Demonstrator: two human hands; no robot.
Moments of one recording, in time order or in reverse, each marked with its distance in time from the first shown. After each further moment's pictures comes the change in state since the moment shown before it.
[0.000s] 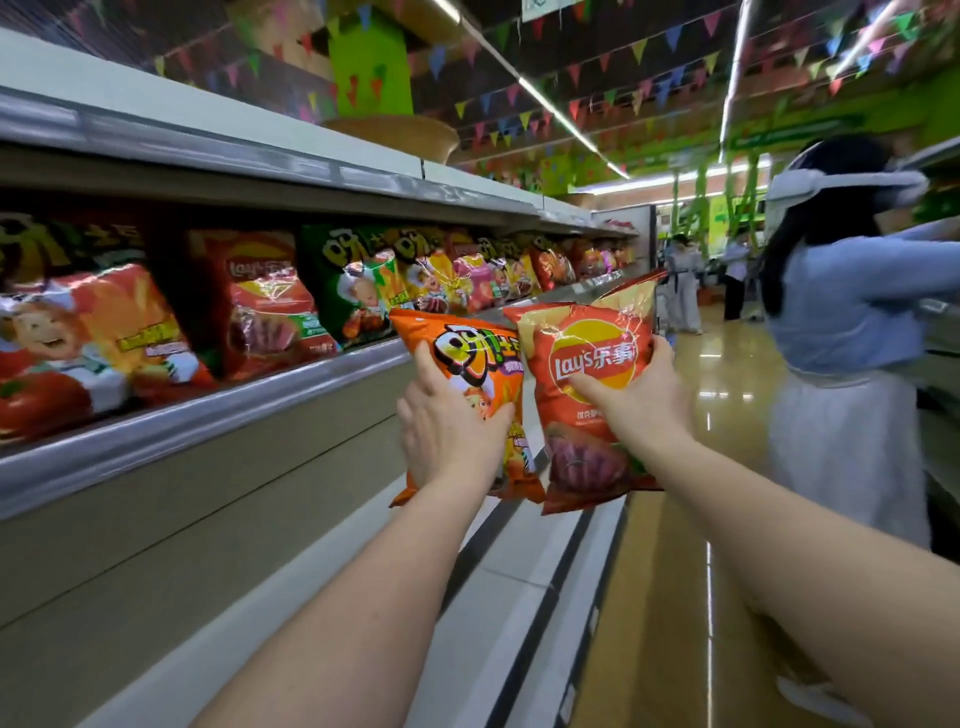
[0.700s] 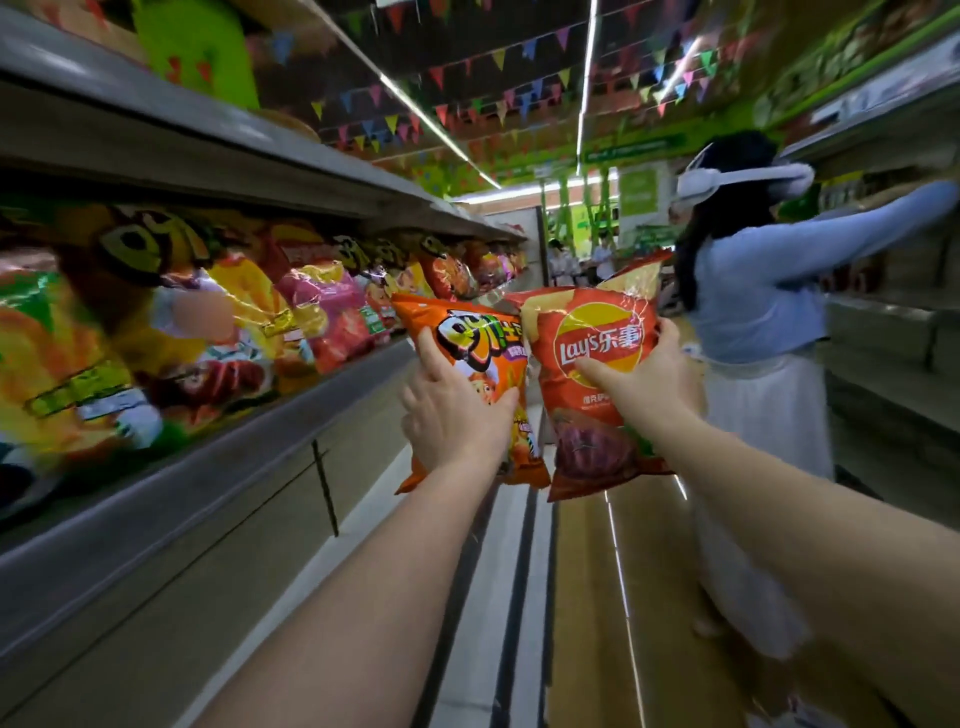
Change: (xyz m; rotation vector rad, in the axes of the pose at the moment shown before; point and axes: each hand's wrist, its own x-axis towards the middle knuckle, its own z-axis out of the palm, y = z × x) left_hand 0.219 0.021 0.246 -0.106 -0.184 0.174; right_hand 0.257 0.097 0.074 -0.138 0.265 0.089
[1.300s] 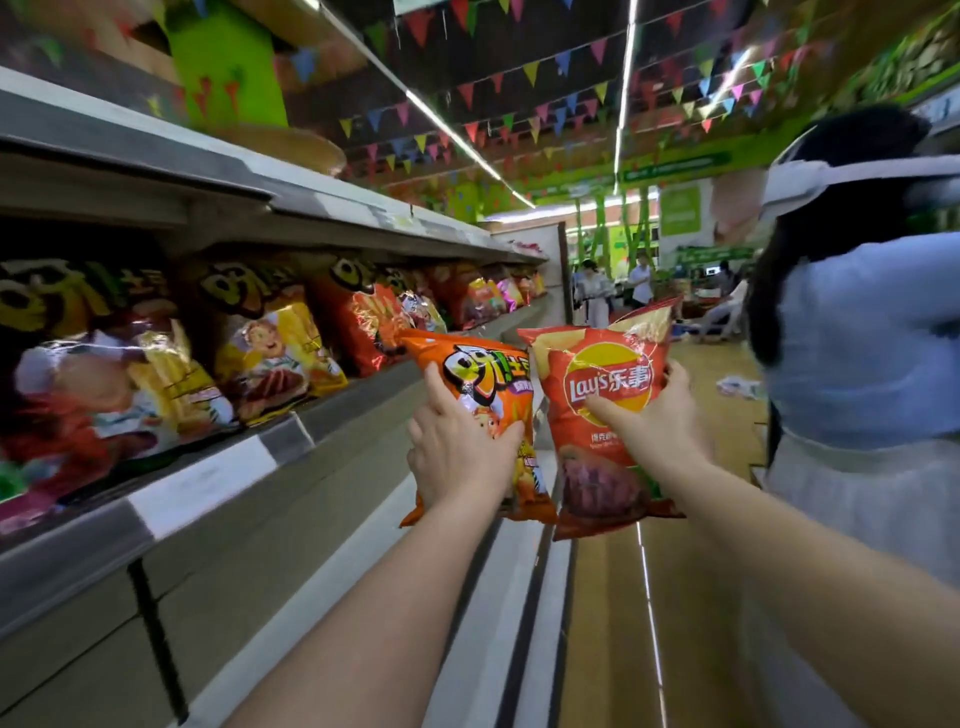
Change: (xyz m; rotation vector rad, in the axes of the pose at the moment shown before) left_hand 0.214 0.025 0.255 0.054 0.005 -0.057; right_hand 0.311 0.125 0.115 0.047 -0.077 0.029
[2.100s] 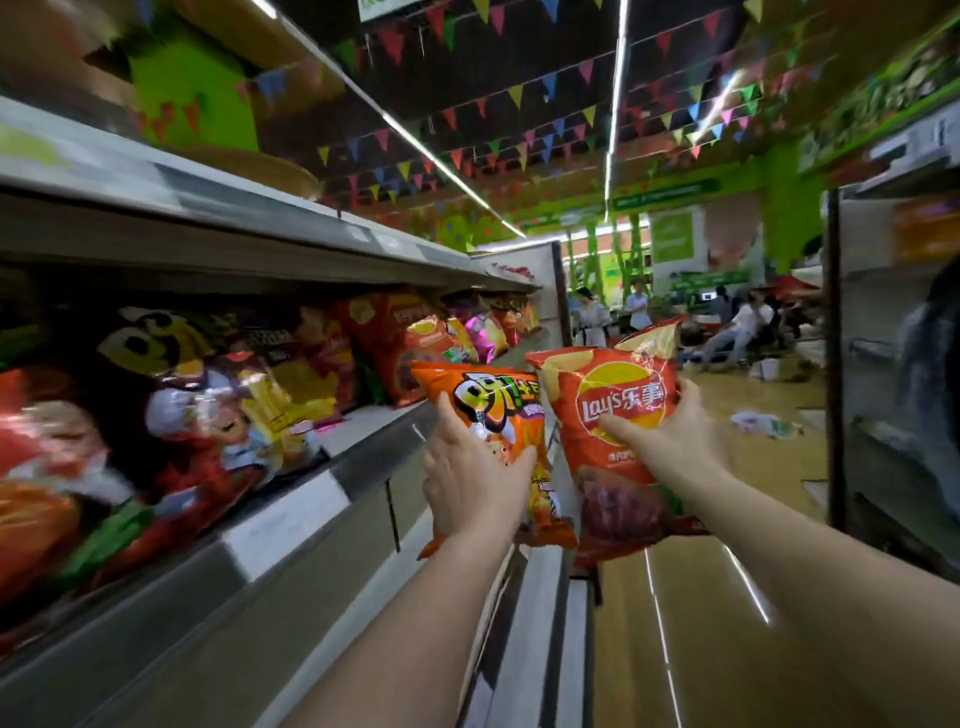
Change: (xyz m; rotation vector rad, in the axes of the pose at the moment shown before) left_hand 0.316 0.005 0.284 -0.064 -0.007 0.018; right_hand 0.376 0.091 0.161 0.000 0.010 -0.019
